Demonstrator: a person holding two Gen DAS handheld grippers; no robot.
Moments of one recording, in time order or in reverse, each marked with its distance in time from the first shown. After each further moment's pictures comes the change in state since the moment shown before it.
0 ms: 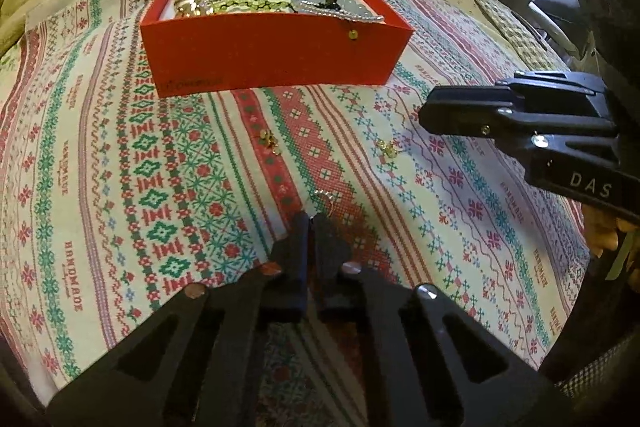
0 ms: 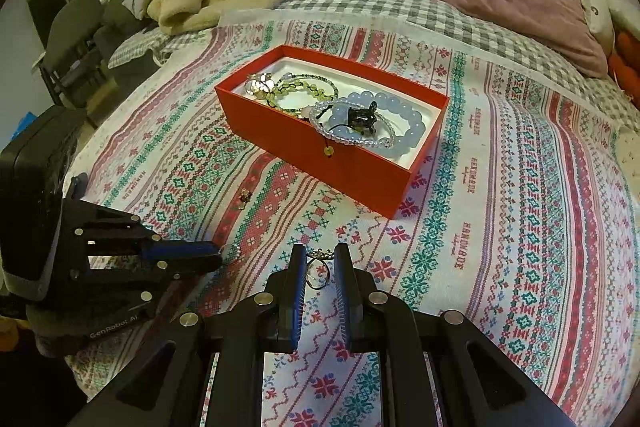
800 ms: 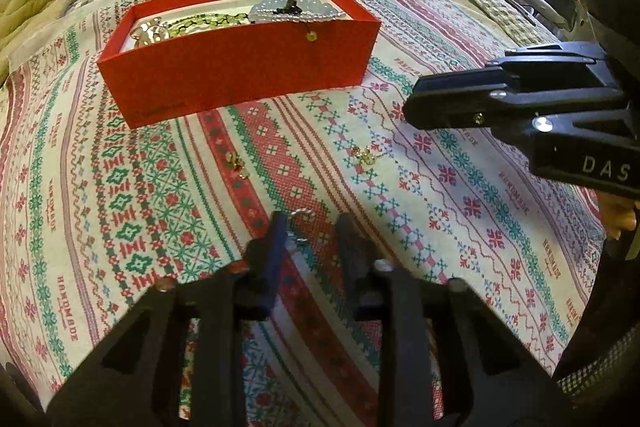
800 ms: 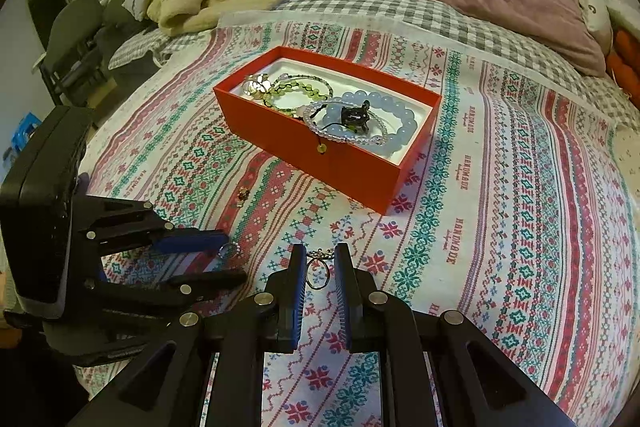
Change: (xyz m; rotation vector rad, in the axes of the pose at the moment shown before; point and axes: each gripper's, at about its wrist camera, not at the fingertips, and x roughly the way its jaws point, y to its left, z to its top) left arm 0.012 -0.021 0.009 0.109 -0.019 0.019; right arm -0.006 -0.003 -0.004 0.009 0.000 -0.004
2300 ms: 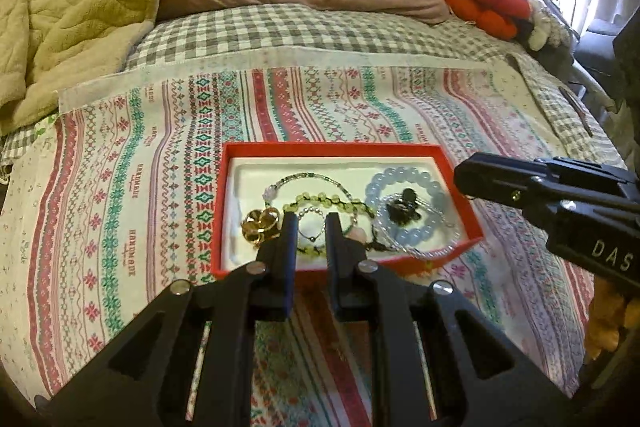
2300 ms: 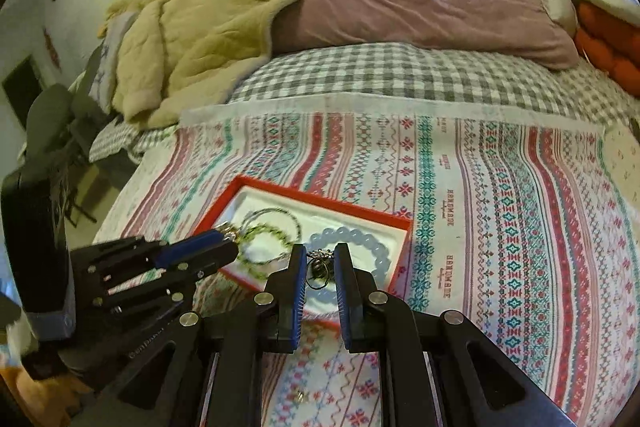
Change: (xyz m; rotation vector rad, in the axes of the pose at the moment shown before) left arm -0.018 0.064 0.093 -0.188 -0.159 0.157; right arm 0.000 -0.040 0.088 0.248 -0.143 -0.008
